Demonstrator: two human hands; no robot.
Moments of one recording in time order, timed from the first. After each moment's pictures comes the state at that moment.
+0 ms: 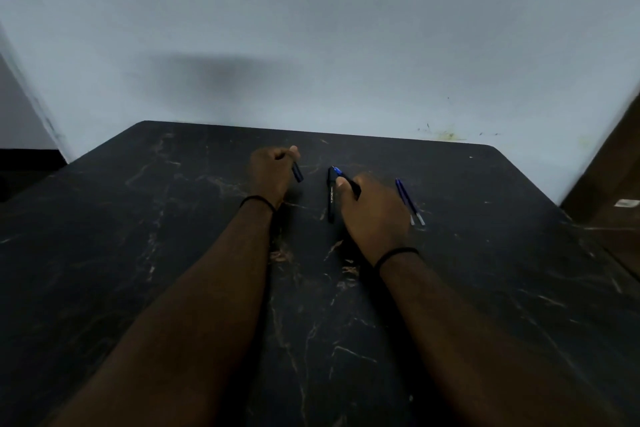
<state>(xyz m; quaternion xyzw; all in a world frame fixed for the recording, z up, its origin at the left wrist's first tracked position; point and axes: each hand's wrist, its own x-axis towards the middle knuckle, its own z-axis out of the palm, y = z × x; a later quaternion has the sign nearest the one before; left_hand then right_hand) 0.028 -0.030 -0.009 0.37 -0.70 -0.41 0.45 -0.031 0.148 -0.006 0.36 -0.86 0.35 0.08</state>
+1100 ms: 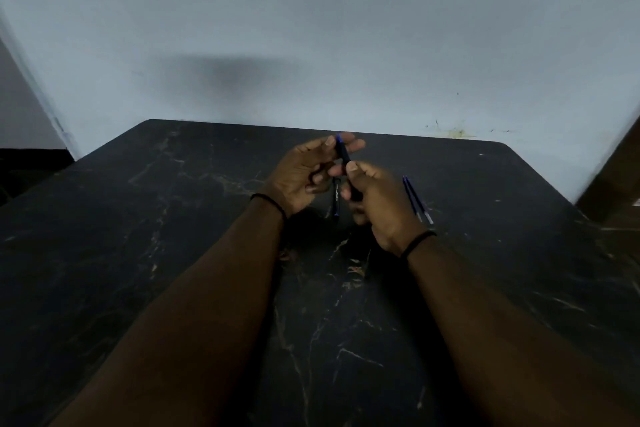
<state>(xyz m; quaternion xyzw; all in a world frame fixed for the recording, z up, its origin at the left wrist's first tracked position) 0.028 0.005 0.005 0.03 -0.57 -0.79 0.24 -0.046 0.143 -0.001 0.36 -0.59 0.66 -0.30</state>
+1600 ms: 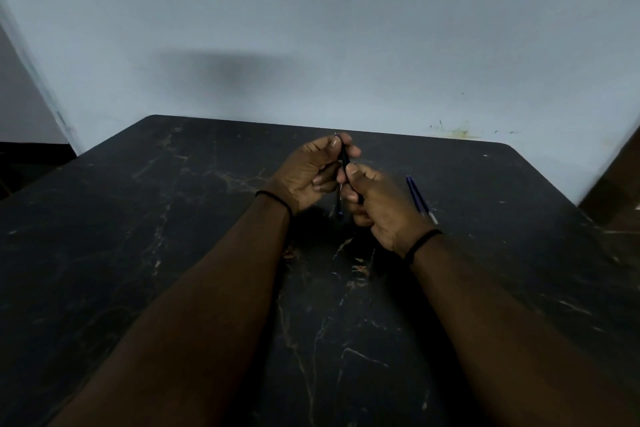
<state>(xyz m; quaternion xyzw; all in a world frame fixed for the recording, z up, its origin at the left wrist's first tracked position) 0.023 0.005 0.003 -0.01 -0.54 -0.81 0.23 -0.042 0.139 0.000 0.36 -0.56 0.65 -0.37</state>
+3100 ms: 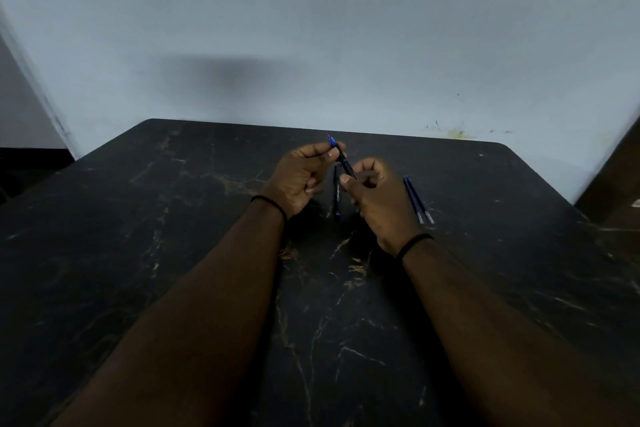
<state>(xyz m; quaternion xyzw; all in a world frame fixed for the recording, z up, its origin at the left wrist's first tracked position) 0.022 -0.005 -0.010 0.08 -0.57 -0.76 0.30 -0.045 0.140 -0.008 0.34 -0.67 0.64 -0.14</state>
